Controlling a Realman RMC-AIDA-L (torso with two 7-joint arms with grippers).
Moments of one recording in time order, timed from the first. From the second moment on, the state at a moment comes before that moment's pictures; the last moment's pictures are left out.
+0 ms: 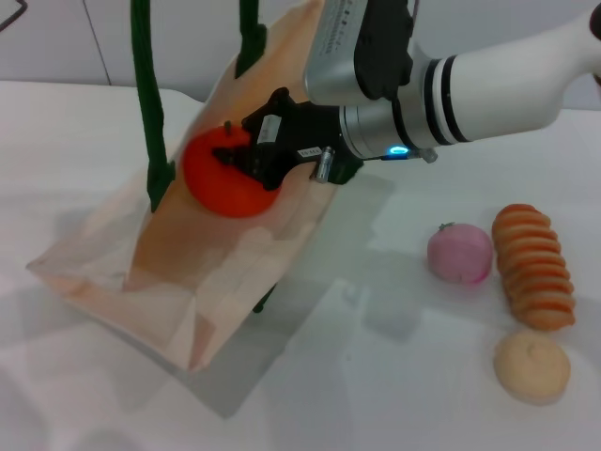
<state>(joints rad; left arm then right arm) -0.91 -1.87 2.86 -0.65 -0.88 2.04 -2.07 1.08 2.05 -1.74 -0.50 1.72 0.82 -1.67</state>
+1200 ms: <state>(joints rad) -0.85 -1.86 2.86 -0.58 -0.96 1.96 -2.07 1.08 2.04 -1.77 -0.50 1.71 0.71 -1.64</state>
